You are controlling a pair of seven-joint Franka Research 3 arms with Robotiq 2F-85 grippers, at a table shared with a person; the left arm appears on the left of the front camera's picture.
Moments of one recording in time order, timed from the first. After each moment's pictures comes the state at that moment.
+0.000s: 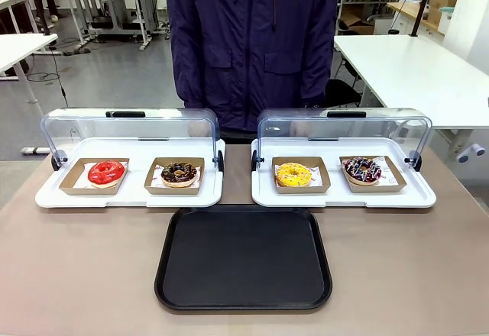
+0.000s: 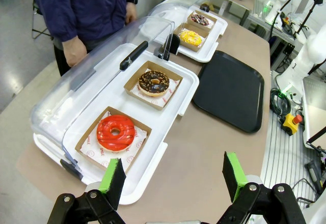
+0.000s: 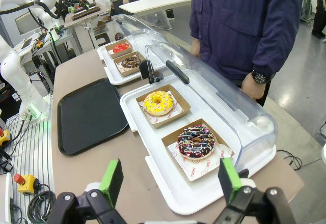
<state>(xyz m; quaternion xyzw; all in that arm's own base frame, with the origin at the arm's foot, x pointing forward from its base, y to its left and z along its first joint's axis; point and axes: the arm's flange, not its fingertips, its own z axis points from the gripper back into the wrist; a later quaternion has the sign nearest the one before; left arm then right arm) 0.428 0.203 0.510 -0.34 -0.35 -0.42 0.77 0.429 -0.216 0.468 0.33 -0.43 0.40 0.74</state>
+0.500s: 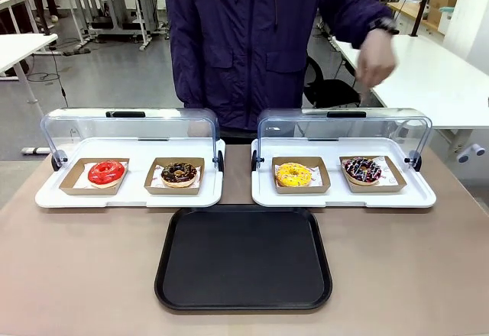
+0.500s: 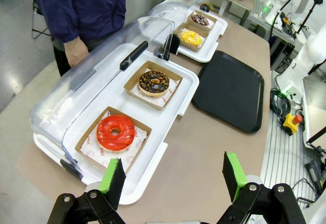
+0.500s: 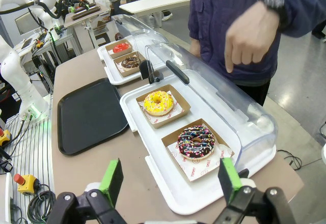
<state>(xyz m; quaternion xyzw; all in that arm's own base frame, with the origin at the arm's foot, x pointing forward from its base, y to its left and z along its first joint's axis) 0.428 0.203 0.510 -0.34 -0.35 -0.42 0.77 0.429 -0.216 0.468 0.33 -0.43 0.40 0.74</state>
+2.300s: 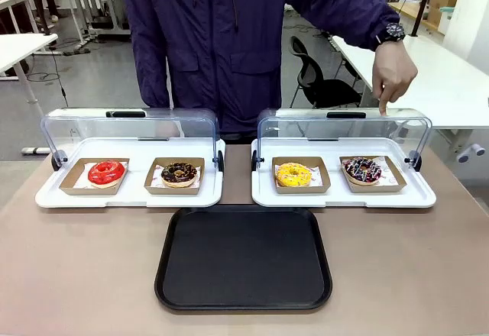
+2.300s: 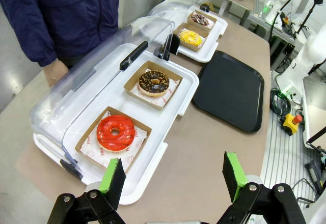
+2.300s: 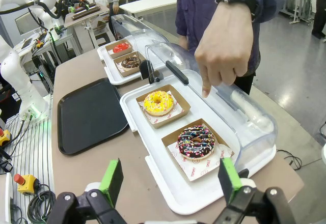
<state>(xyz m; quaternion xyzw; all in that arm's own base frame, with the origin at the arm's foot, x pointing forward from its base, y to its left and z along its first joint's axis) 0.428 0.203 0.510 -0.34 -0.35 -0.42 0.77 0.429 -0.216 0.468 0.33 -0.43 0.40 0.74</state>
